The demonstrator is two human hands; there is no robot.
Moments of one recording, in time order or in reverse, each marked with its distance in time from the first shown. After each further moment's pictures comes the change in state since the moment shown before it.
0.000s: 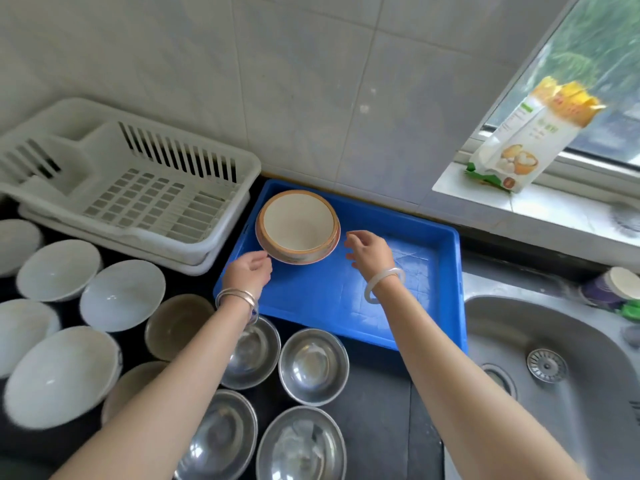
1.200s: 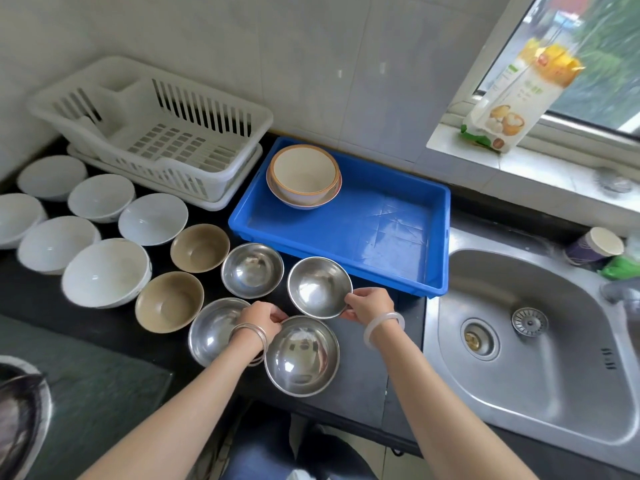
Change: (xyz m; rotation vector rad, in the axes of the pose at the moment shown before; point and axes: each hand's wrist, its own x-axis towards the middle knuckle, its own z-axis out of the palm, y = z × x) left_hand -0.154 -0.112 -0.028 0.845 -0.242 0.010; right_hand -0.167 0.107 -0.011 0.073 -0.101 0.415
